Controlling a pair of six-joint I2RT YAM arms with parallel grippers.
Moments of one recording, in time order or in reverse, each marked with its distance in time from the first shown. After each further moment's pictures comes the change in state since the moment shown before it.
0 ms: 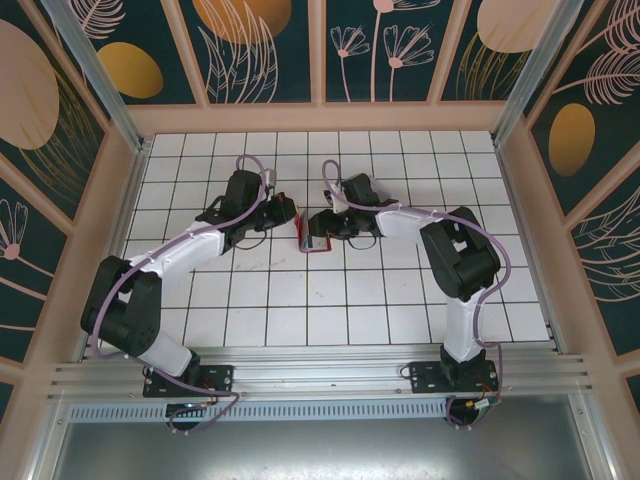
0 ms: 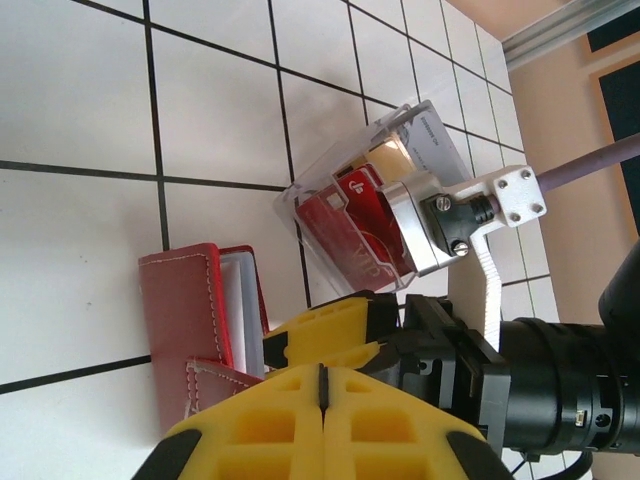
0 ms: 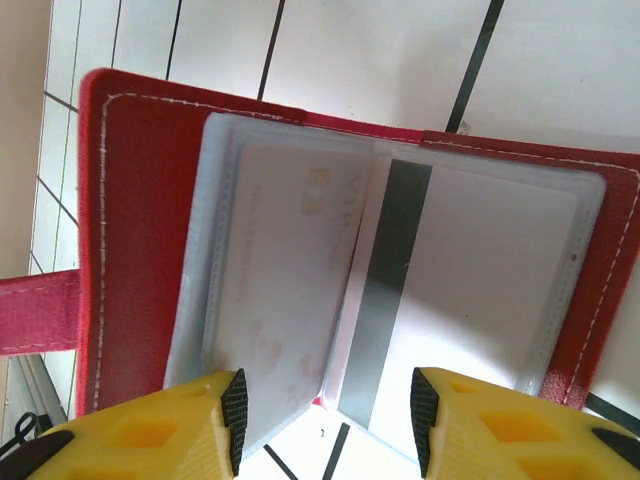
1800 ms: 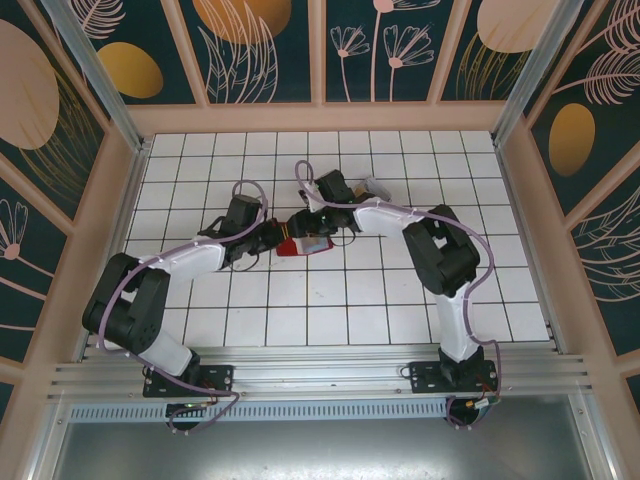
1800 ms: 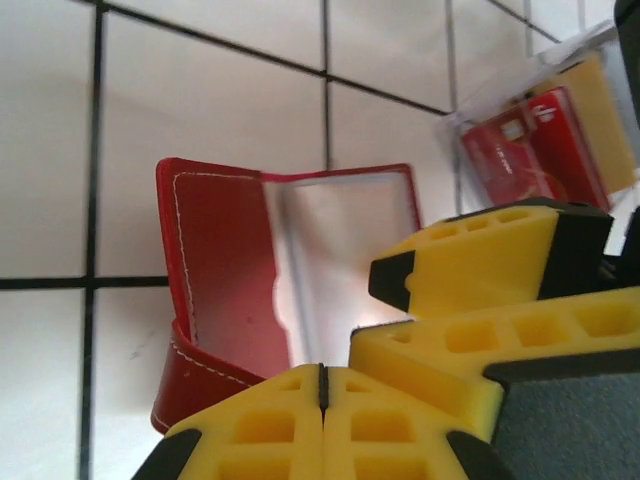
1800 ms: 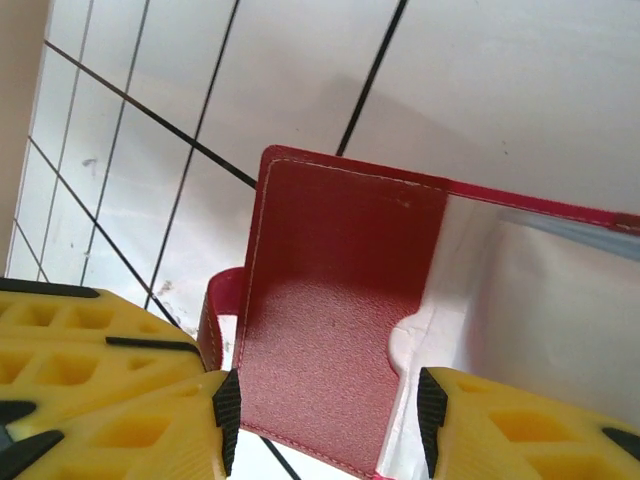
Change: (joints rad) left arm 0.010 0.010 -0.186 0.008 -0.114 0.019; right arm 0.103 0.103 0.199 -0.116 0.054 -0.053
